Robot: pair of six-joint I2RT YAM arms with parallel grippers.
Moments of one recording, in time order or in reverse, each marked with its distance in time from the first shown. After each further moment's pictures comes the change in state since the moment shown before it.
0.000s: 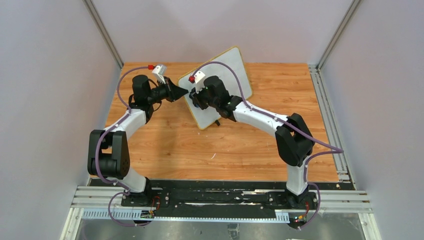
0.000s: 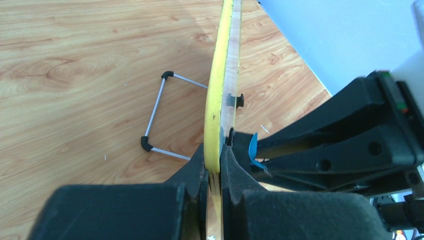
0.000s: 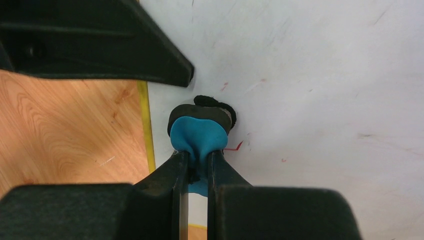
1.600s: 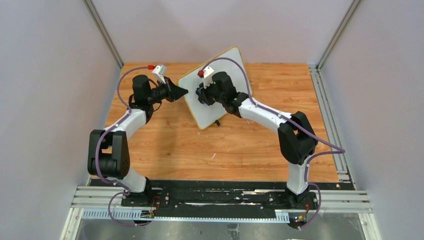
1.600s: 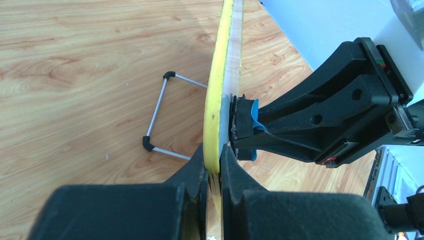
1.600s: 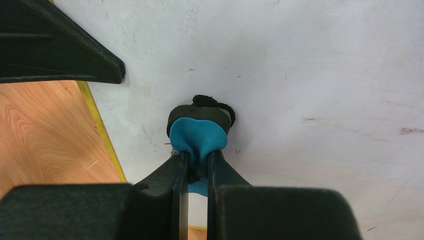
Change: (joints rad) left arm -0.002 0.001 0.000 -0.002 -0.011 0.003; right arm -0.084 -0.004 -0.020 -0.002 -0.038 0.030
